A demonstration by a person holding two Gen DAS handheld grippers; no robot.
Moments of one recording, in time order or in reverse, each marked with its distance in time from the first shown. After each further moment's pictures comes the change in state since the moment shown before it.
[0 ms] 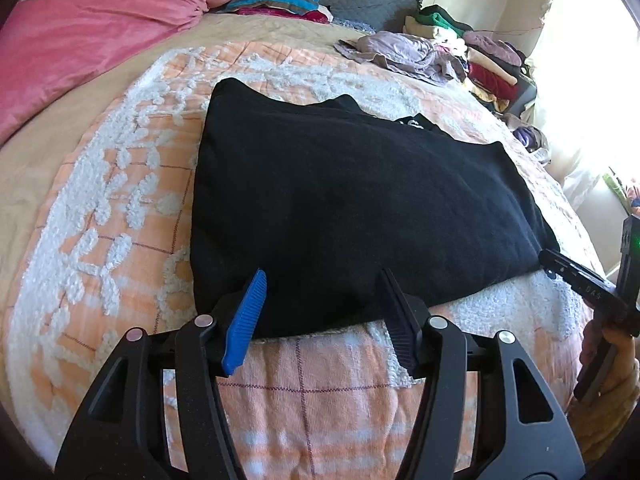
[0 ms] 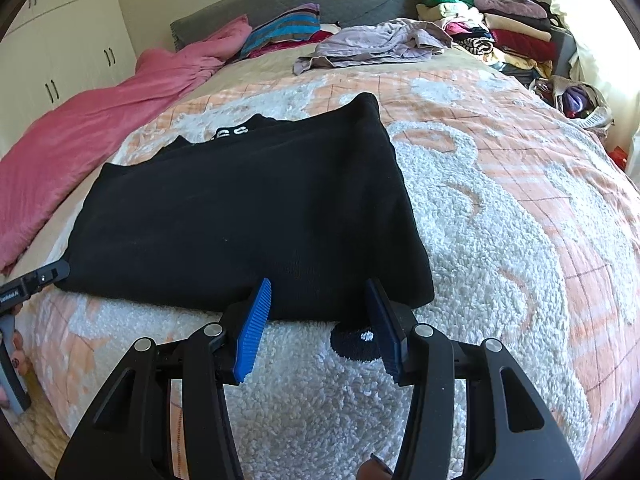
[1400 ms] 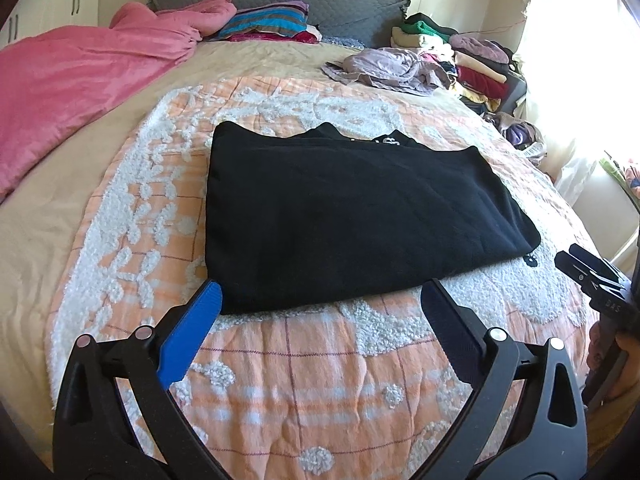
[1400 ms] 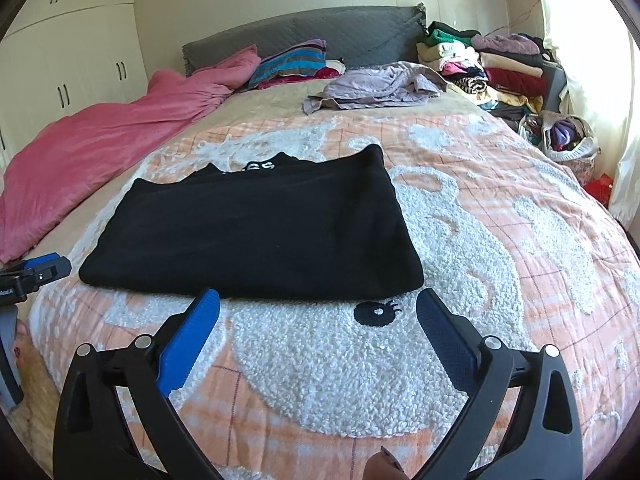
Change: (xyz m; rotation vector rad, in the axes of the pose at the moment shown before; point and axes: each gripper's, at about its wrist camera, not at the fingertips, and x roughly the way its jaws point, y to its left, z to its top) left arm -0.050 -0.024 -0.003 0.070 -0.062 0.033; right arm -0.067 0.033 -0.017 -0.050 -0.128 -0.033
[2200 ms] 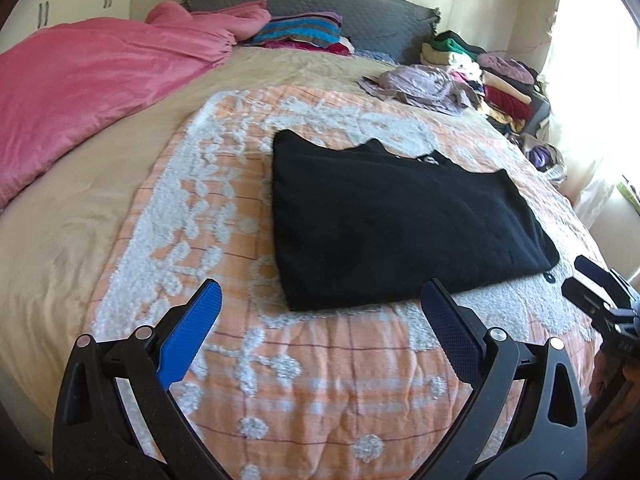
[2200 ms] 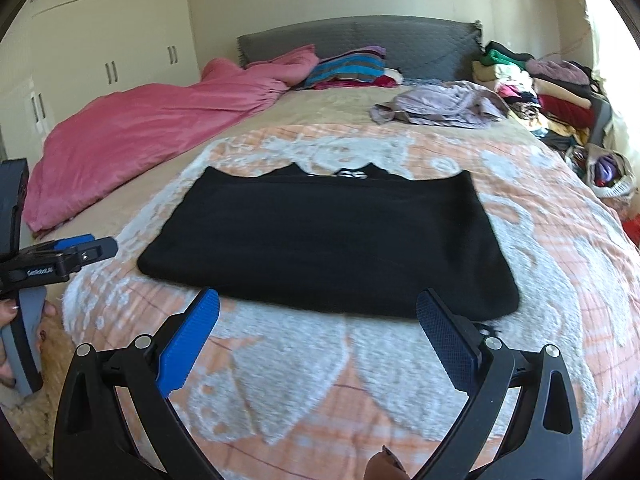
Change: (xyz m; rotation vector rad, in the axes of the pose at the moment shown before) left arm -0.021 0.041 -0.004 -0.075 -0.049 0.081; right arm 0.003 0.089 0.009 -0.130 -0.005 0.140
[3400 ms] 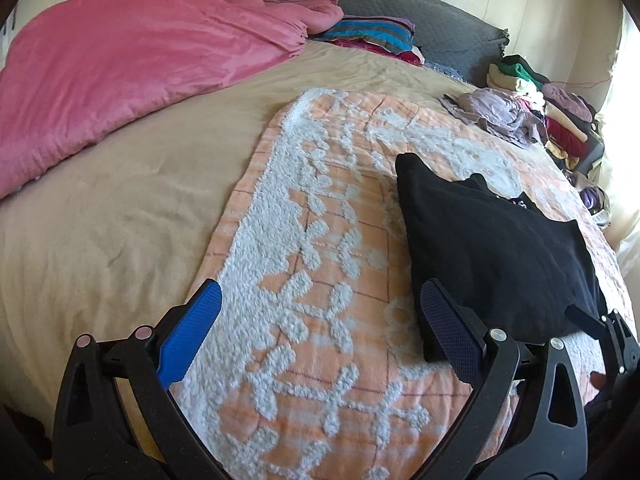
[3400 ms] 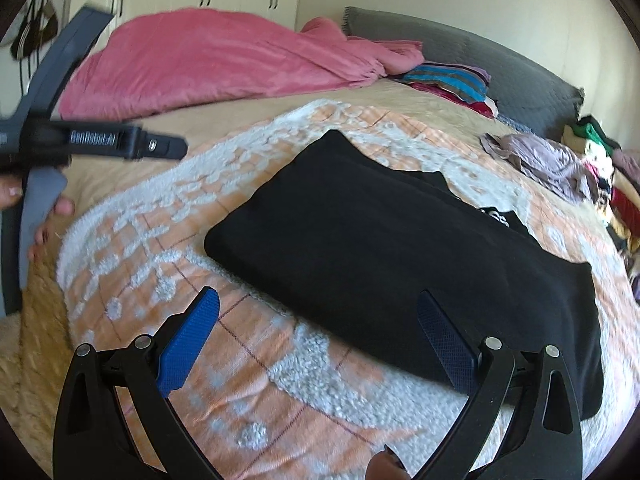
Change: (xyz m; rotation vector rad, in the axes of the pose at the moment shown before) left arm 0.020 0.091 0.026 -0.150 0.016 0.144; right arm 0.094 0.140 0.008 -0.388 0.076 0.094
